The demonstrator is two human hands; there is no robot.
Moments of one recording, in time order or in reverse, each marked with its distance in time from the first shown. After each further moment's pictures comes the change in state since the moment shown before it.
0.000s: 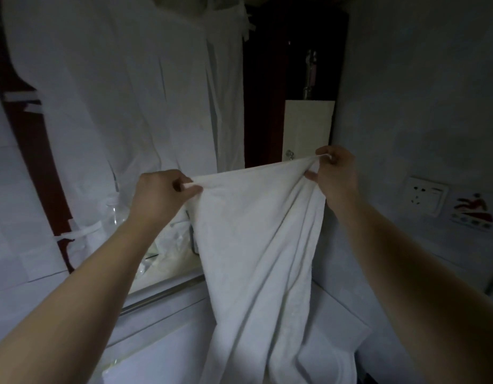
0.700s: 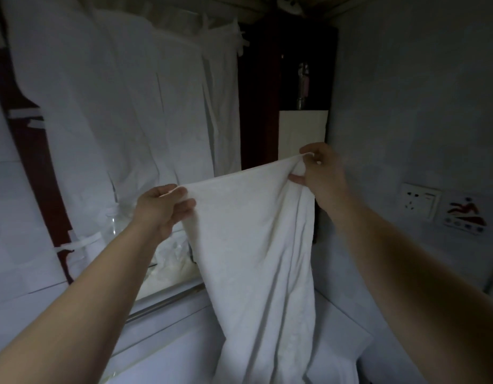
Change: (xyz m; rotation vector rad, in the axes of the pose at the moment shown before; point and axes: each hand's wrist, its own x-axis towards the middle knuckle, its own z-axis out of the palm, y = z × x) left_hand 0.002 0.007 0.013 -1.117 -0.038 -0.776; right_hand 0.000 -0.022 0.007 0.026 -0.144 -0.060
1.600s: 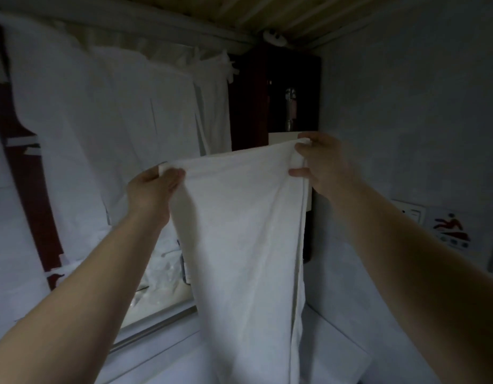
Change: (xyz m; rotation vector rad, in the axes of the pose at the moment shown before) left_hand -0.001 0.053 0.050 -0.155 0.051 0.286; right_hand 0.039 -0.063 -0.014 0.224 -0.026 0.183
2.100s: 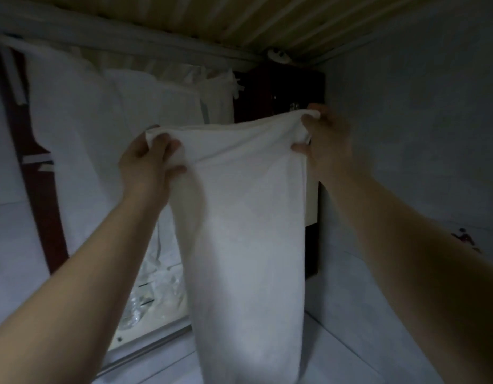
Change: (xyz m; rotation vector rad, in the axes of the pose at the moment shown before) left_hand -0.001 0.066 0.030 0.020 -0.089 0.200; right_hand 0.010 -0.052 0.017 0.042 0.025 -0.241
